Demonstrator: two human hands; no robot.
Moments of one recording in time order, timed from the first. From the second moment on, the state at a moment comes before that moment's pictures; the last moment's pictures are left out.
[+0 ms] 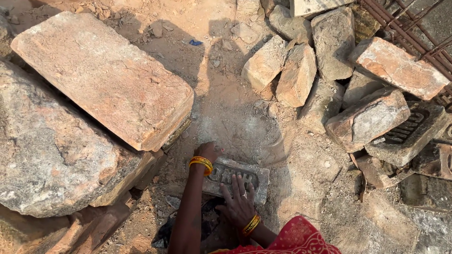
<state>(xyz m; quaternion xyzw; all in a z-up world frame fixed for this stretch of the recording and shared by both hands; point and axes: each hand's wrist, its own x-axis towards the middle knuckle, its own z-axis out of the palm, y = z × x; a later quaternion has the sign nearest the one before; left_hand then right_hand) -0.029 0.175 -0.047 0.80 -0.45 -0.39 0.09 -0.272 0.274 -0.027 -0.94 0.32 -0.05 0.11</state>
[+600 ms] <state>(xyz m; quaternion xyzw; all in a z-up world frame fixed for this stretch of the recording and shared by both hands) -0.017 0.169 -0.066 0.77 -0.41 -0.45 0.15 -0.276 0.241 -0.028 -0.95 0.28 -0.16 -0.01</state>
